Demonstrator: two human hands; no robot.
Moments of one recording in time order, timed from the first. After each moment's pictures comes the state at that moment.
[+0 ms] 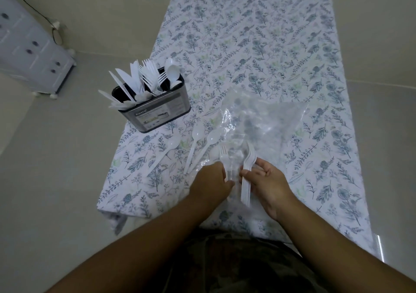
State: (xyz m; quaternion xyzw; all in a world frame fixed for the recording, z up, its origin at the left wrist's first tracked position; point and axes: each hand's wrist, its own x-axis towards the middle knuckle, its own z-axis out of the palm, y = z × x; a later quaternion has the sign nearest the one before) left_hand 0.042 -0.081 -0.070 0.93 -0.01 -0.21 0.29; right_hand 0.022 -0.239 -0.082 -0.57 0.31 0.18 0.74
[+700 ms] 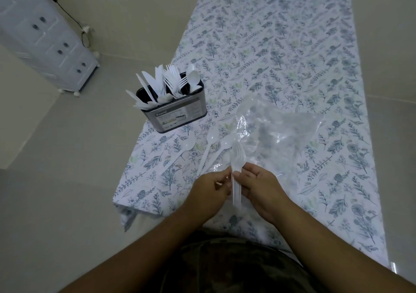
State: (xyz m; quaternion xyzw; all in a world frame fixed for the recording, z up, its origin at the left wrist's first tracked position) left_hand 0.017 -0.043 -0.044 0.83 0.04 -0.18 0.53; right_hand 0.031 -0.203 -0.062 -0.56 0.22 0.25 0.76
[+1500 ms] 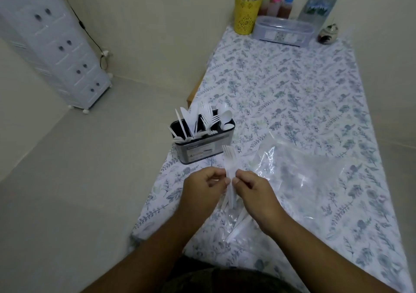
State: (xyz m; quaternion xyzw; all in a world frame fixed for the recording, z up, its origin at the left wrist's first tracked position) left_hand 0.079 0.039 -0.012 0.77 0.12 -0.04 0.63; right_hand 0.087 -0.116 -0.019 -0.79 0.06 0.15 0.60
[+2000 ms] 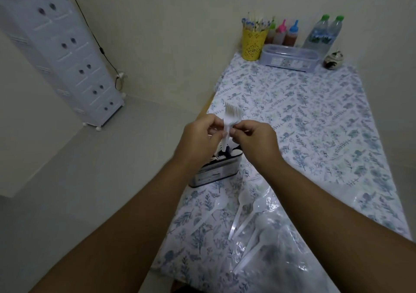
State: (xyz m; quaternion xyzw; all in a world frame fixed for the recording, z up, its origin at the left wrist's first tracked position) left_hand 0.206 0.077 0.081 0.85 -0.02 0.09 0.52; right_hand 0.225 -0.080 0.072 -0.83 -0.01 -0.02 0.56
